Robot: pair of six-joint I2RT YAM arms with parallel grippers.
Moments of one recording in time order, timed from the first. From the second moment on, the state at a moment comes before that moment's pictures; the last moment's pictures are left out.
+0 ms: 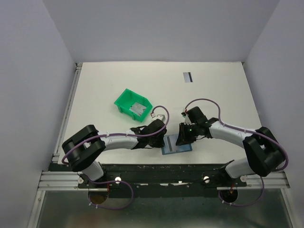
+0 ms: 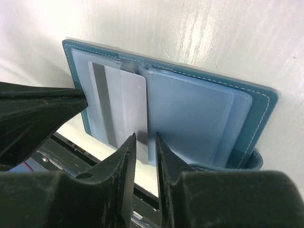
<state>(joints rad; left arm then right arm) -1.00 1.57 0.74 -0.04 -0.05 -0.82 0.57 1.43 0.66 -0.33 -0.36 0.52</state>
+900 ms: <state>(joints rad) -1.00 1.57 0.74 -0.04 -0.05 -0.82 0.63 1.49 0.70 -0.29 -0.41 0.52</state>
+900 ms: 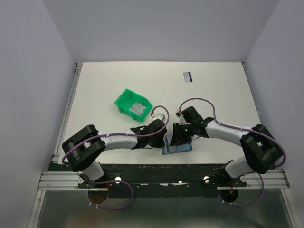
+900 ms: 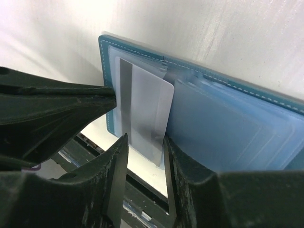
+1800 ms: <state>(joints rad) -1.00 1.57 0.73 -0.03 -0.05 -0.82 0.64 1.50 0.73 -0.34 -0.33 0.52</state>
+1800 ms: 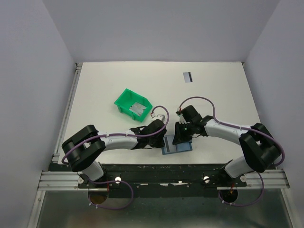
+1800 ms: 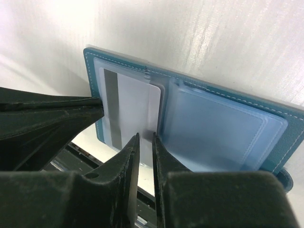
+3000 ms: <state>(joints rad) -1.00 1.49 0.71 -0.16 -0.06 -0.80 0.64 1.48 0.70 -0.29 -0.35 0.55</state>
